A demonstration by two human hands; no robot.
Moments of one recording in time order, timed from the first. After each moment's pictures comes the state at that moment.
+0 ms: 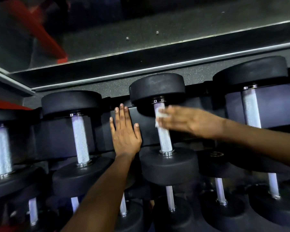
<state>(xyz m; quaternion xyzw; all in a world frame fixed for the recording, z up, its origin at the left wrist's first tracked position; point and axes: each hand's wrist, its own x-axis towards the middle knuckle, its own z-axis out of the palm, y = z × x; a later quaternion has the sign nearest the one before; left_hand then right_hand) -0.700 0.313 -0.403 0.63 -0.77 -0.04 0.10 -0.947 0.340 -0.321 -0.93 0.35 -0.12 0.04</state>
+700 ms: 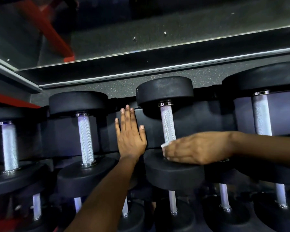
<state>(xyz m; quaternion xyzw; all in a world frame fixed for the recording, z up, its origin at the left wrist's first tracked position) -0.702 0.311 -0.402 0.63 -0.77 -0.03 0.10 -0.927 0.346 -0.316 -0.98 0.20 -0.04 0.08</state>
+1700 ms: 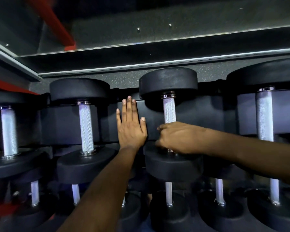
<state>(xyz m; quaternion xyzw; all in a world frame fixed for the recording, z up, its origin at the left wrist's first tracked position) -0.701 0.311 -0.401 0.63 -0.77 -0.04 0.09 -0.859 0.342 -0.287 -0.92 0.29 0.19 0.17</state>
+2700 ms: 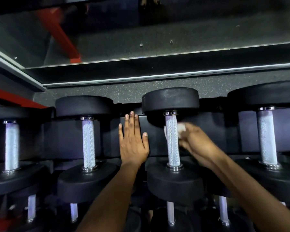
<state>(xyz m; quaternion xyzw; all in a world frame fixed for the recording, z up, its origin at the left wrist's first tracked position) -0.700 0.313 -0.402 0.64 -0.77 -0.04 0.08 -0.884 0.334 -0.314 -0.21 0.62 -0.36 0.67</state>
